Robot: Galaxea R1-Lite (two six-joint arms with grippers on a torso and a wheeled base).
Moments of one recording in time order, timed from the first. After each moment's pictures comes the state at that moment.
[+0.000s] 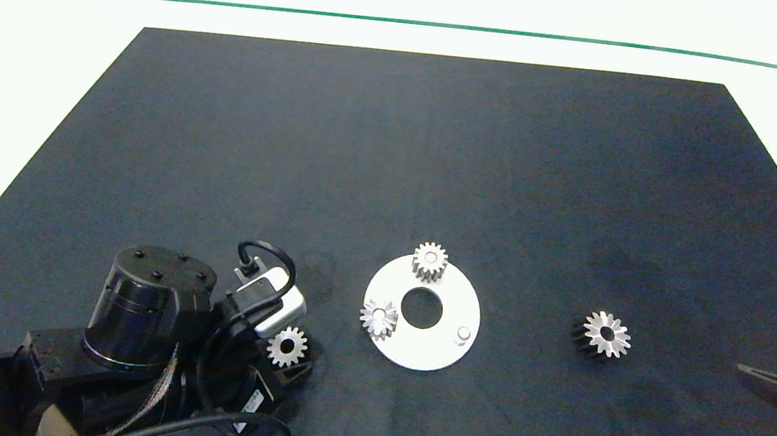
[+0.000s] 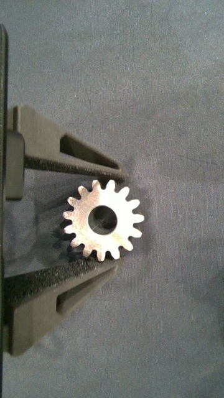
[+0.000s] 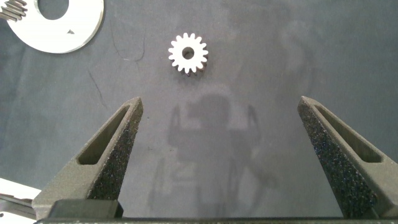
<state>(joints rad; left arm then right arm) -0.65 1.56 -0.51 -0.50 0.09 0.31 0.43 0.99 -0.90 0.41 -0.20 -0.04</state>
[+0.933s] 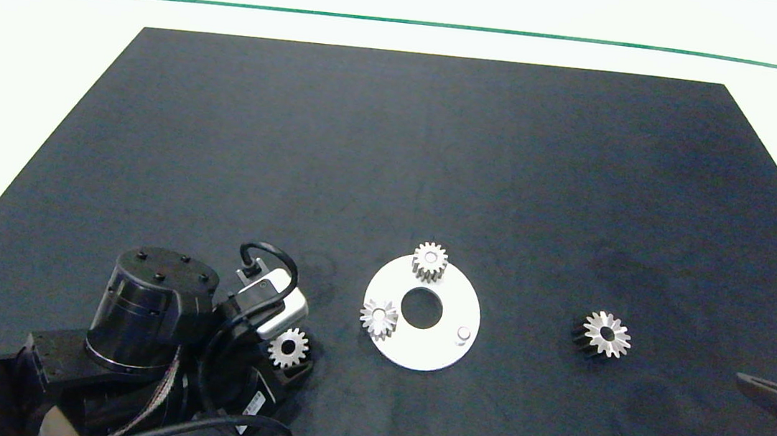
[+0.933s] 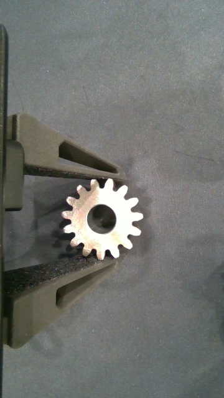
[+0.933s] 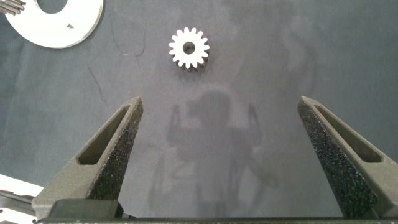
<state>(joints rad) -0.66 1.57 -0.51 -0.50 0.09 0.31 0.43 0.98 -0.89 0.41 -0.20 -0.04</state>
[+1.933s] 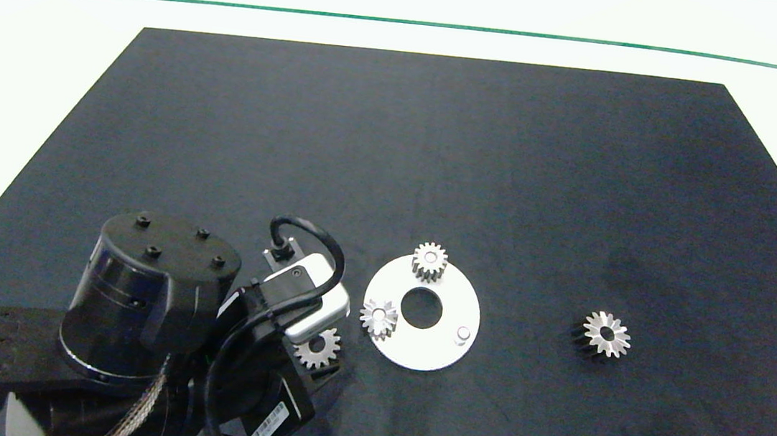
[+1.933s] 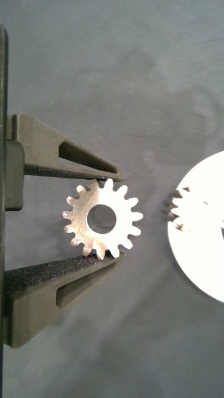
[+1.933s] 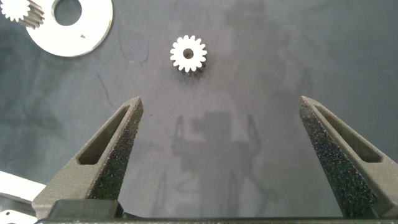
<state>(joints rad) -0.85 1.46 -0.71 -0.22 0.21 0.31 0.42 0.87 -0.87 0.41 -0.19 -0.04</state>
